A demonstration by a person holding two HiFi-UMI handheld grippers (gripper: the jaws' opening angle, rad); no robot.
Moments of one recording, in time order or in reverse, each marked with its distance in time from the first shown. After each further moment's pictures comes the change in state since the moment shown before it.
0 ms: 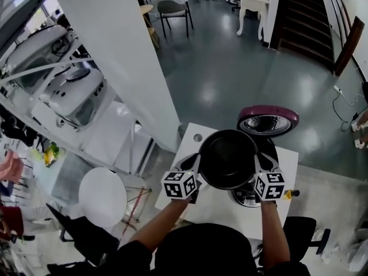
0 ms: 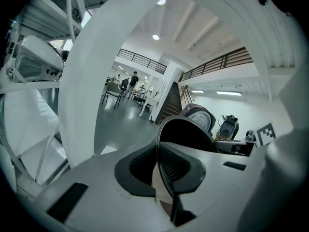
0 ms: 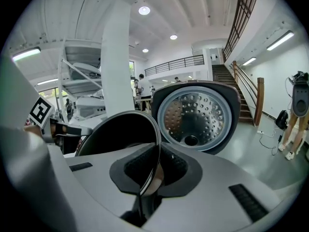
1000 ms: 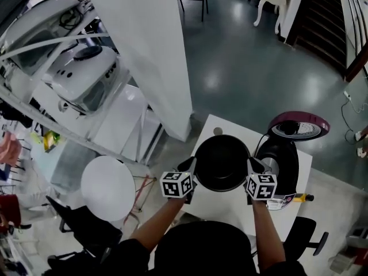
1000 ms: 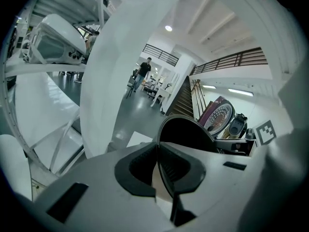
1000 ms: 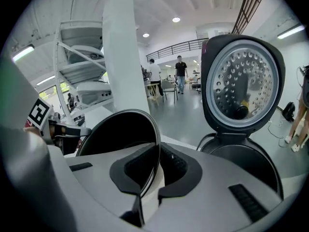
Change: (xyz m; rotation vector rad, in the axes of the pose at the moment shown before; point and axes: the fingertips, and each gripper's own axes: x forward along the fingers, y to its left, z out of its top) left arm -0.034 0.159 -0.048 -0.094 0.107 0.078; right arm 0.094 0.126 -0.068 0.022 0.179 0.052
